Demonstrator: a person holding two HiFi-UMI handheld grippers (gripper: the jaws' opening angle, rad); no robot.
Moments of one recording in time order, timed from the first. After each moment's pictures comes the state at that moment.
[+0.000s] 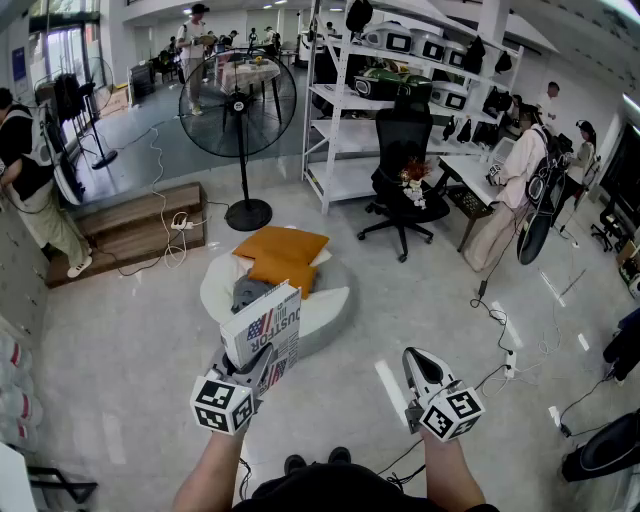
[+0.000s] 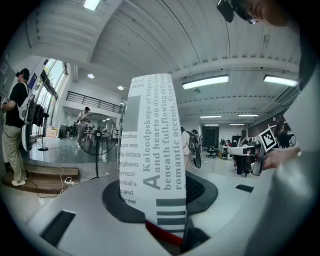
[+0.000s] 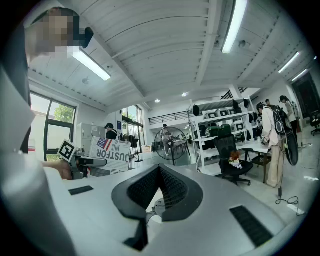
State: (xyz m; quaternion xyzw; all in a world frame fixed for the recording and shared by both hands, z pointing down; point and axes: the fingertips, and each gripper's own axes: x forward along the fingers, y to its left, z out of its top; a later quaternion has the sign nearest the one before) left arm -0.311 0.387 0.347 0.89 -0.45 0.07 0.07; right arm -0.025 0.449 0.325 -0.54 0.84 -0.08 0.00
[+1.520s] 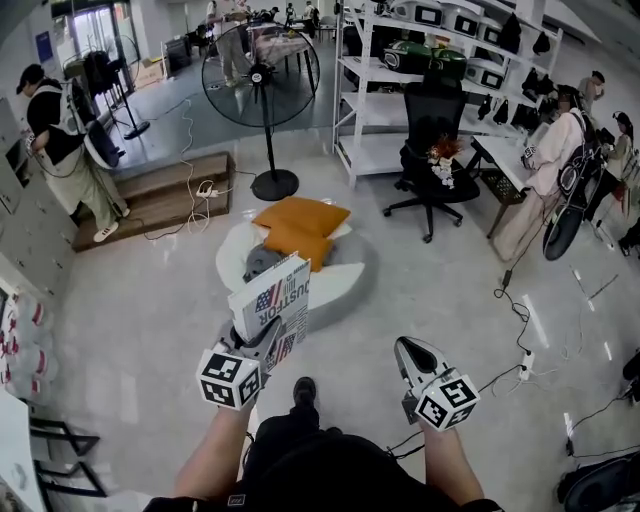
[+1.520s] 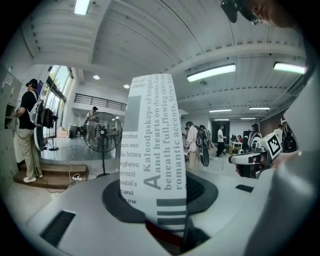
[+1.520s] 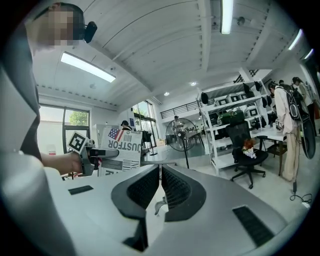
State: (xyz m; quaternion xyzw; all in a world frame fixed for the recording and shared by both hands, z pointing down) left arm -0.209 0.393 0.353 0.86 -0.50 0.09 0.08; right arm 0.047 0.442 0.369 -0.45 0.88 -0.12 -0.02
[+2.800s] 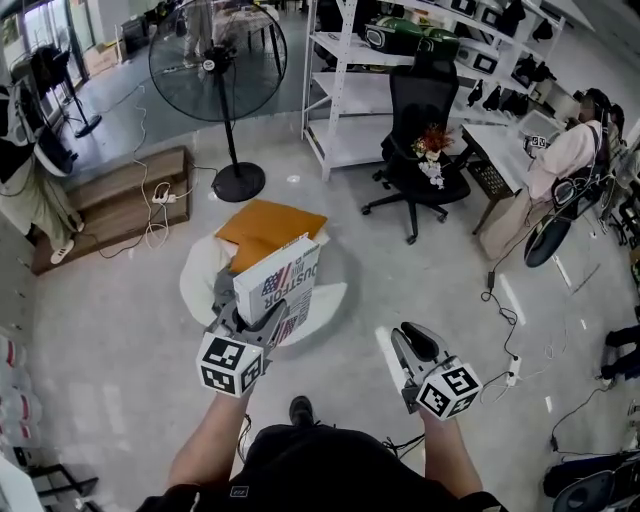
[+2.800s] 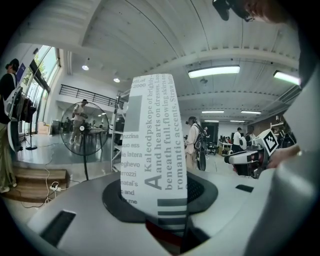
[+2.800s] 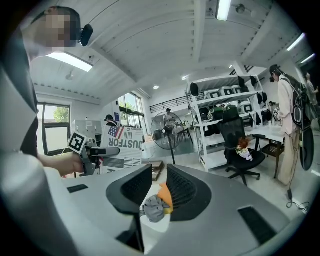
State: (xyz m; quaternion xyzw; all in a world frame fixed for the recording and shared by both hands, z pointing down) left arm -0.178 0.058 0.367 0.89 -0.43 0.10 0.08; right arm 0.058 0.135 0.375 -0.50 0.85 -0.15 -0.05
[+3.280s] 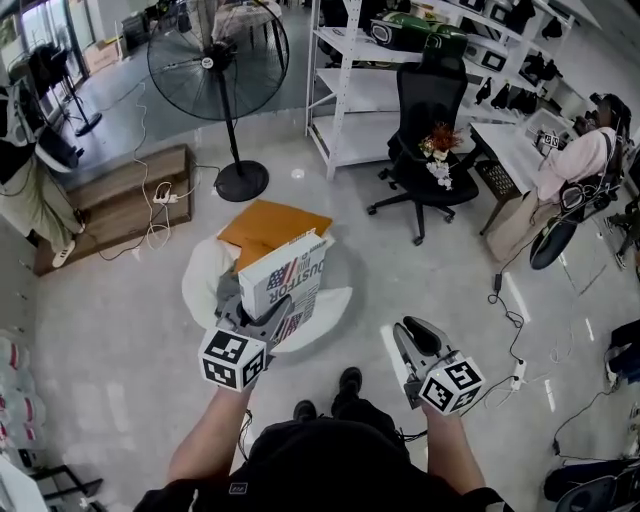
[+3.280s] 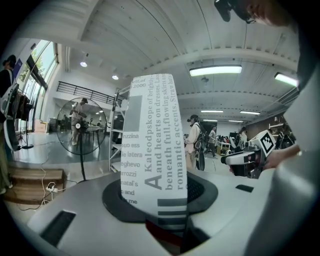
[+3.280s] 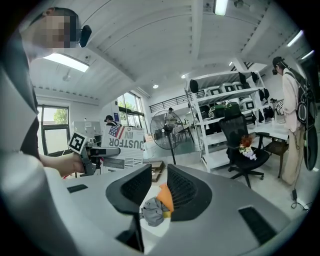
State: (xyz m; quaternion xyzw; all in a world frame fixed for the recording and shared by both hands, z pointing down) left arm -0.178 0.004 0.367 0.90 -0.41 0.10 0.09; right arm 0.052 0.077 0.377 -0.49 0.85 -0.16 -0.05
